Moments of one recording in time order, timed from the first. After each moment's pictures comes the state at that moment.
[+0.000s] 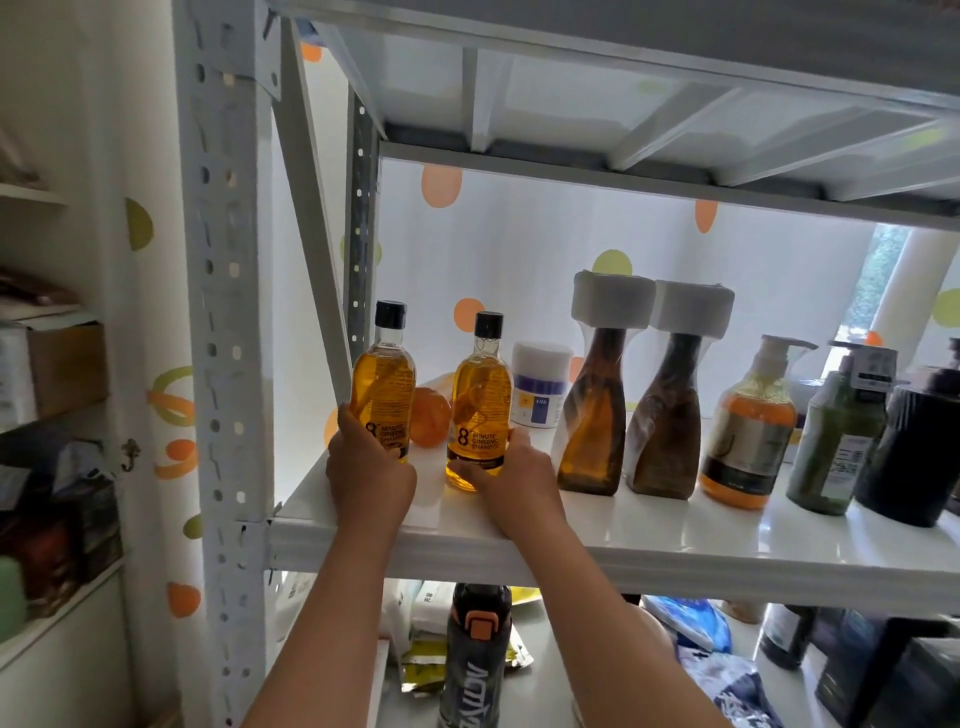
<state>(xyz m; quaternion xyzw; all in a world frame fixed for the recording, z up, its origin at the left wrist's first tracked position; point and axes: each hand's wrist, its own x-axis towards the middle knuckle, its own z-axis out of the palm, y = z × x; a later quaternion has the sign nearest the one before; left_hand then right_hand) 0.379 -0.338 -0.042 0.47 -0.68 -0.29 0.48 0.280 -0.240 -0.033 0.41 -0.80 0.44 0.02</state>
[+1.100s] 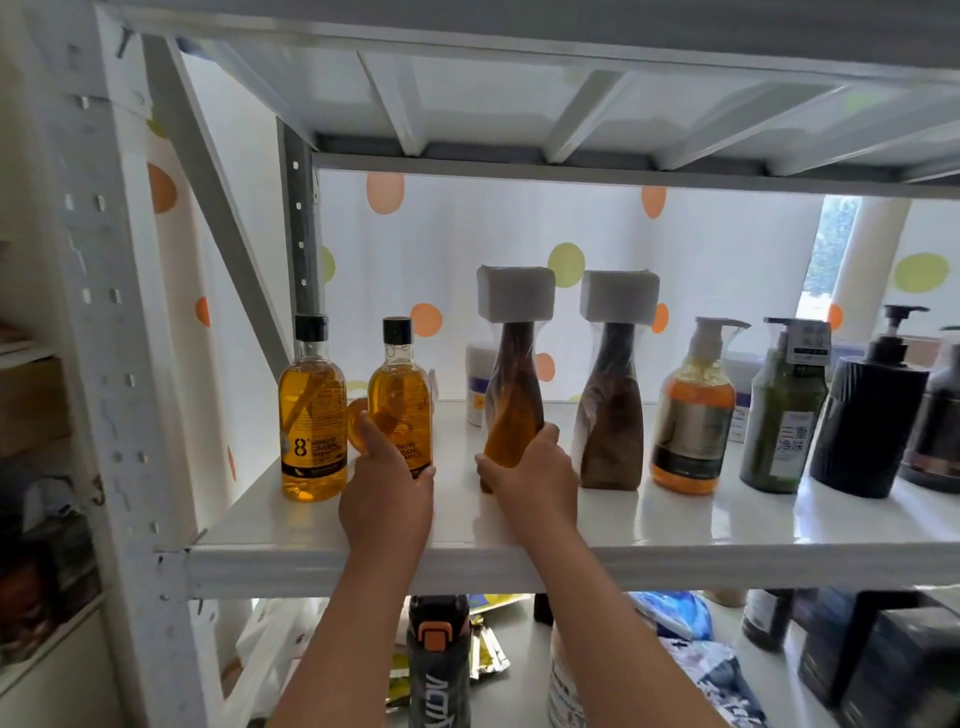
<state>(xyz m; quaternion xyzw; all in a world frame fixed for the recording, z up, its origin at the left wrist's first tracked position) 0.329 -0.278 -0.042 0.49 -0.76 -0.12 0.41 0.241 -0.185 -0.023 0.31 -0.82 0.47 0.06</state>
